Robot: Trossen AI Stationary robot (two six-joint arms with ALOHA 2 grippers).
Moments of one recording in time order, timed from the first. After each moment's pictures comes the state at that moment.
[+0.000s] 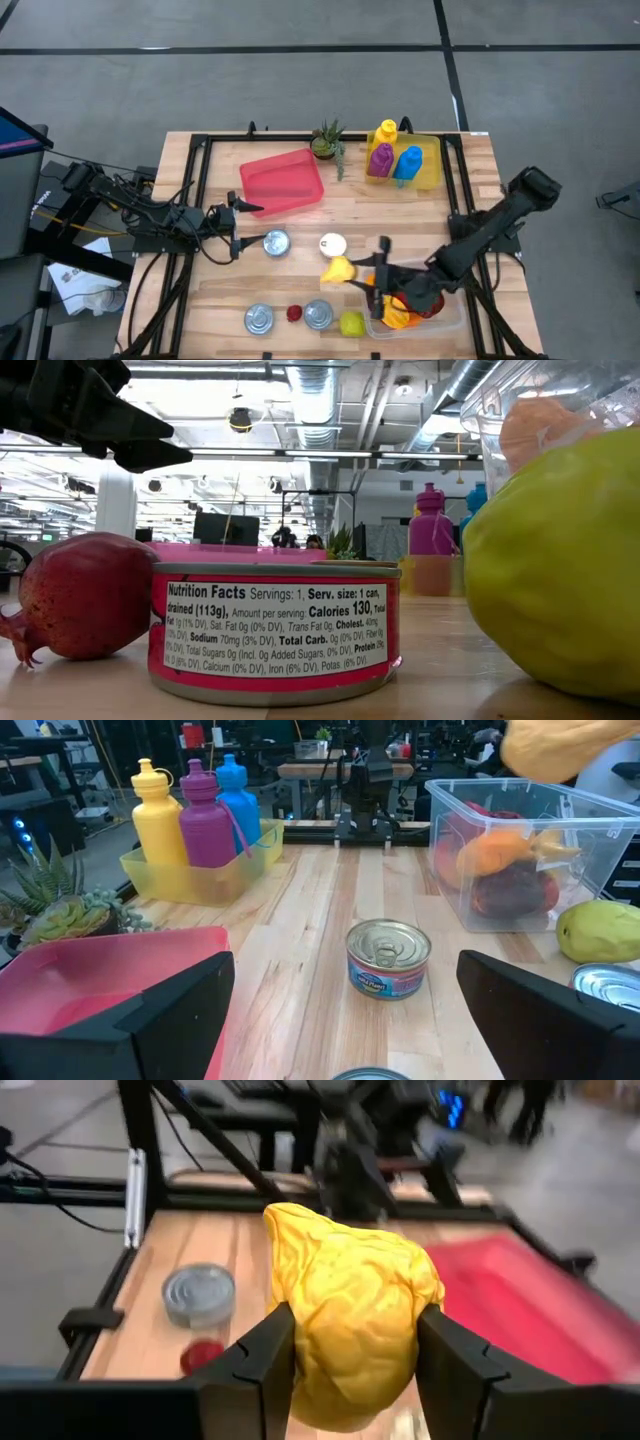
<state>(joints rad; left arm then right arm) -0.36 0.62 0.13 0.33 -0.53 -0.05 0.70 1.50 1.04 -0.01 0.84 0.24</state>
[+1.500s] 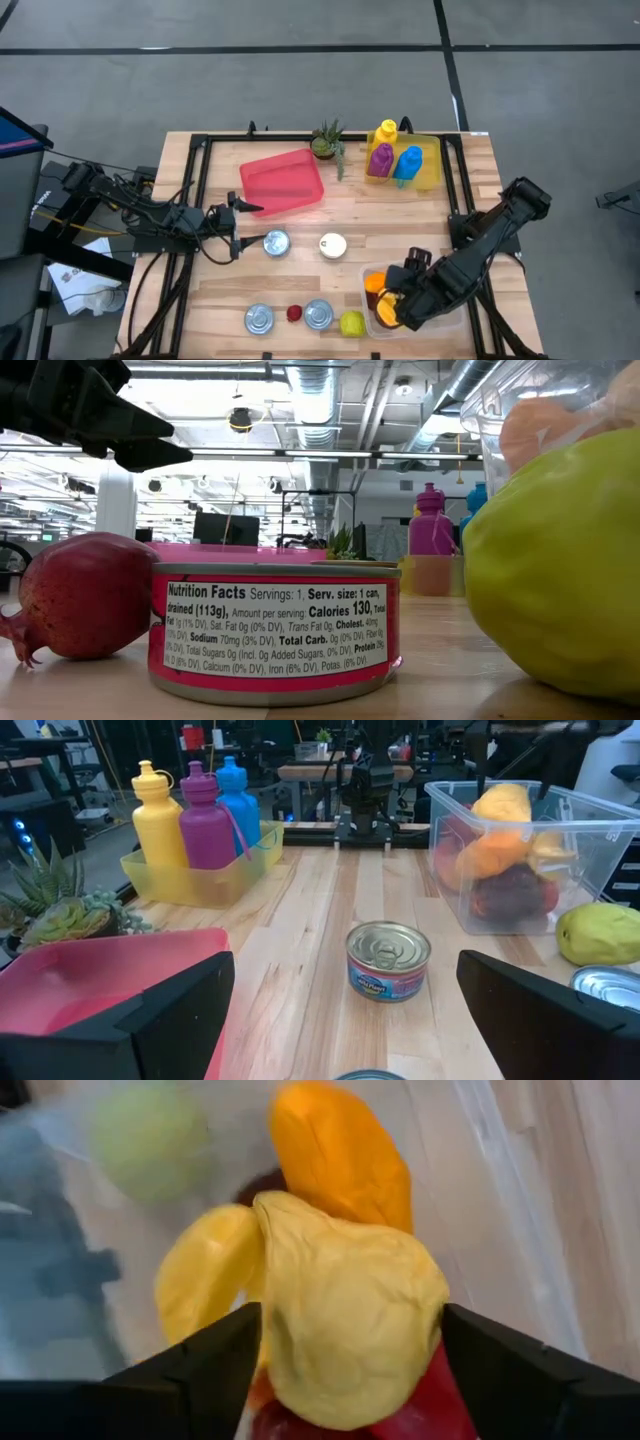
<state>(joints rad) -0.36 0.62 0.13 0.33 -0.53 -0.05 0.75 1.64 1.45 -1.22 0.24 1.00</state>
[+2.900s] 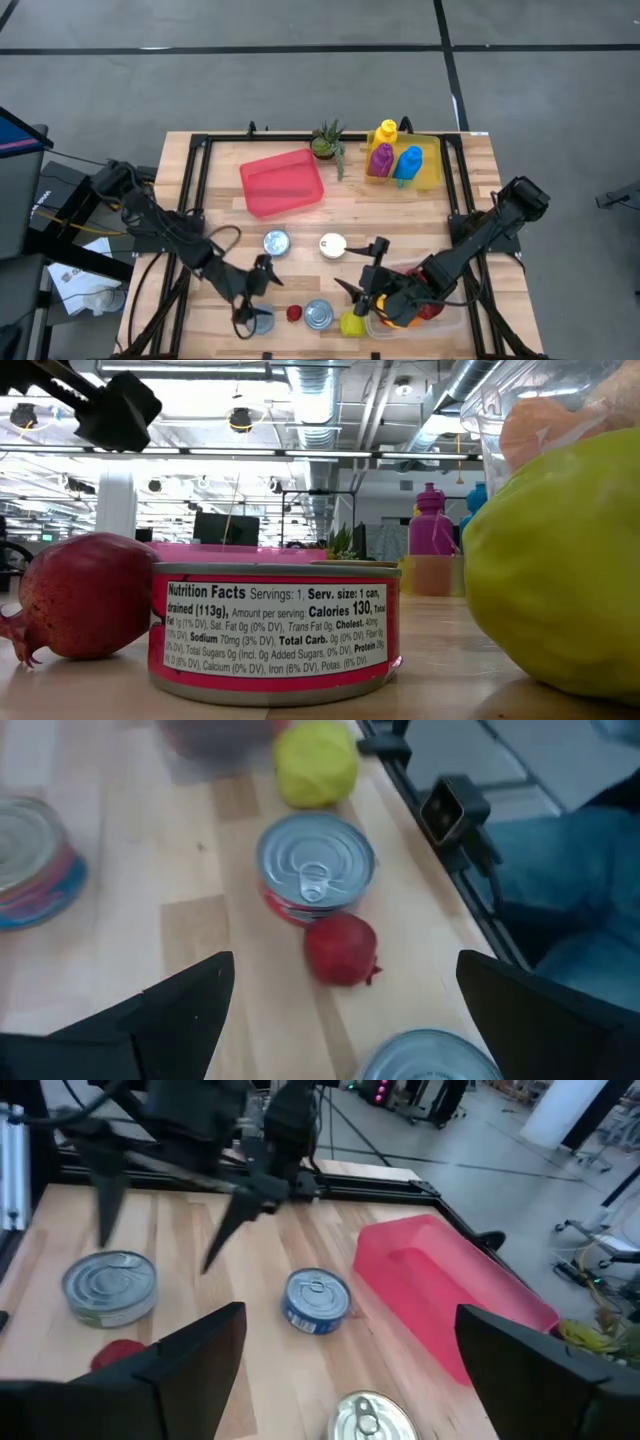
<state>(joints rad) -0.68 1.38 0.68 0.06 -0.26 -0.32 0.69 1.64 1.22 -0.21 1.01 0.30</state>
